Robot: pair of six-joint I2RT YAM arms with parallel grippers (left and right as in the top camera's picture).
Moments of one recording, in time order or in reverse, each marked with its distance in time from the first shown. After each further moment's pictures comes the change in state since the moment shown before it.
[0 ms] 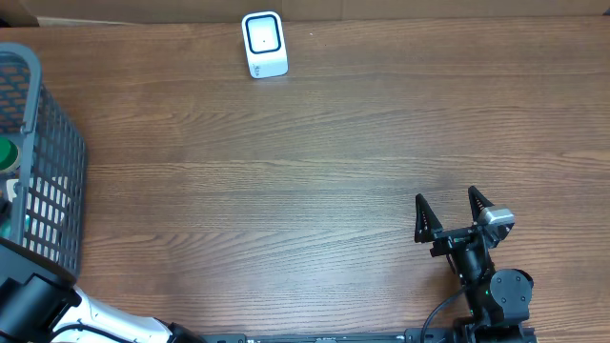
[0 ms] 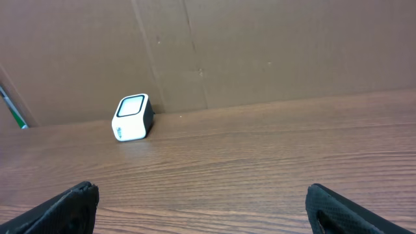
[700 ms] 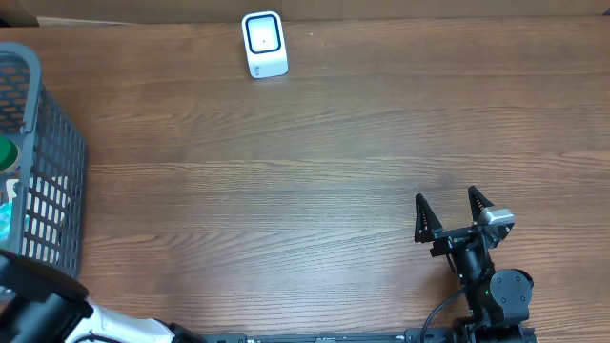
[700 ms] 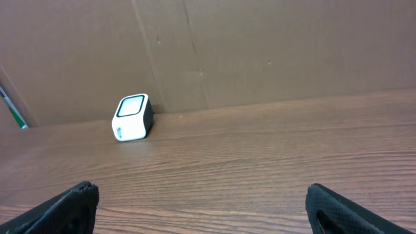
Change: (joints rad) left arm 0.003 -0.111 0.139 -0.172 -0.014 -0.032; right arm 0.000 0.000 0.000 0.000 0.000 0.000
